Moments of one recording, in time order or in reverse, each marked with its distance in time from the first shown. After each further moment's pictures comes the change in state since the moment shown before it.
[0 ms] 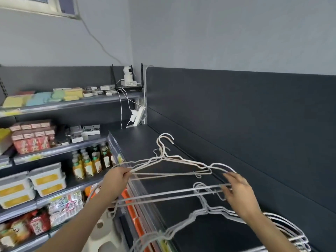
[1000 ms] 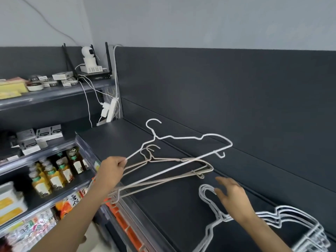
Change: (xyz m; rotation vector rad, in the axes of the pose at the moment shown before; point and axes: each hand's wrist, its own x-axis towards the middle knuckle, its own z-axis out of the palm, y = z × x) left_hand 0.135 -0.042 0.039 -0.183 -0.022 0.068; right_hand 0.030 -0.034 0.061 0.132 -0.004 0.244
